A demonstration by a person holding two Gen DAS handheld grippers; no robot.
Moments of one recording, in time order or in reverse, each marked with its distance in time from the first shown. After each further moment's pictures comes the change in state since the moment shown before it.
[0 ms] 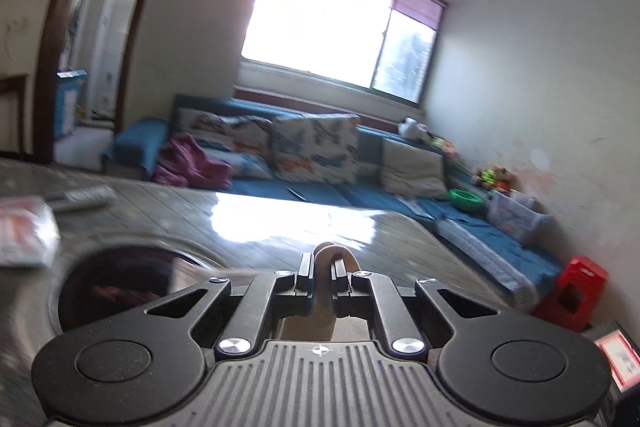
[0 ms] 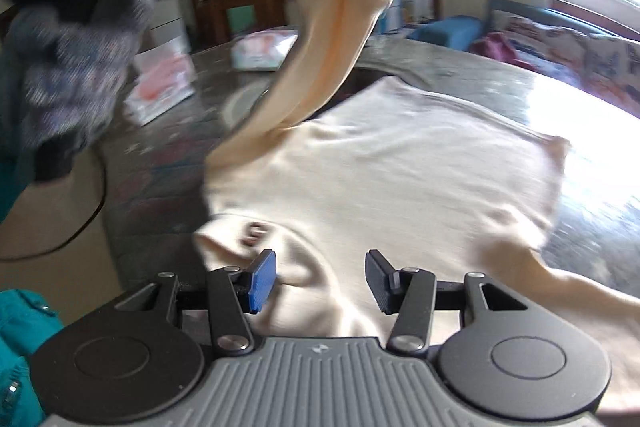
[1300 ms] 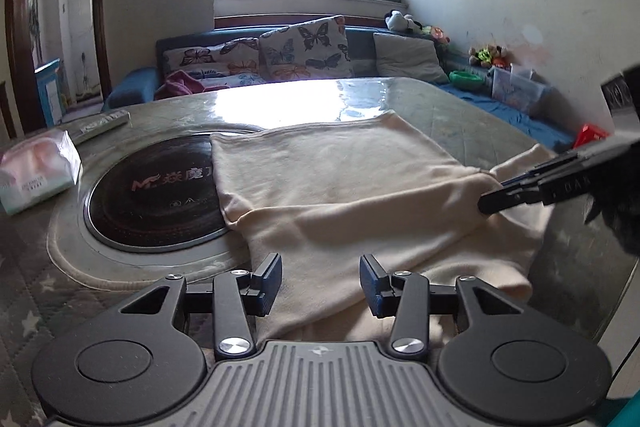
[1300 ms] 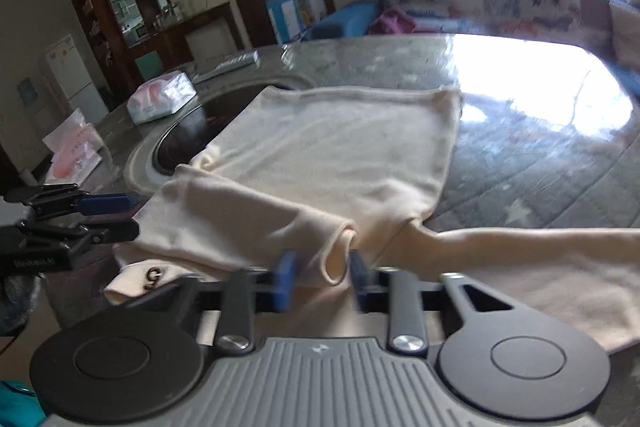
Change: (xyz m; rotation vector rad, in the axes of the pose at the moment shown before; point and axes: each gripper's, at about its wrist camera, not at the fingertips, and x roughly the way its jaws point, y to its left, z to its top) left arm -0.019 0.051 -0.092 0.248 0.255 0.056; right arm -0.005 -0.060 0.003 0.280 -0.036 -0.133
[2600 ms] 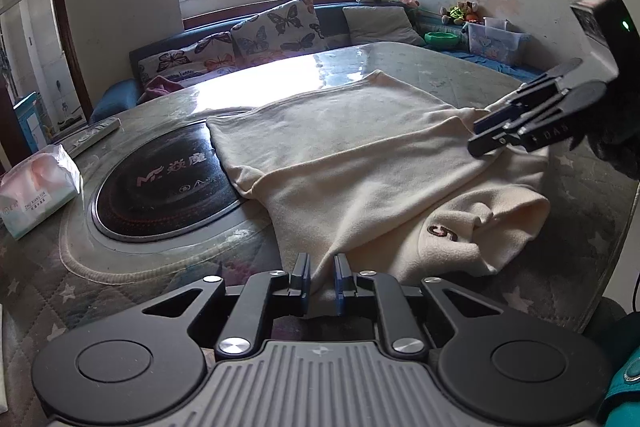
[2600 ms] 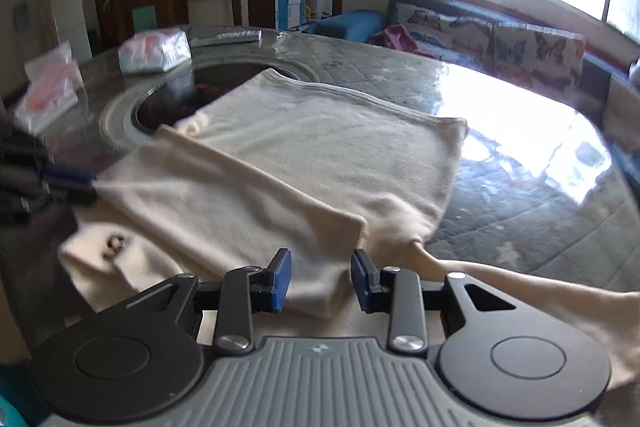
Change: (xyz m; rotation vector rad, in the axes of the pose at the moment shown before) left arm -0.001 0.022 -0.016 0.144 0.046 -0.003; right arm 0.014 0.033 -0.012 -0.244 0.008 -0.172
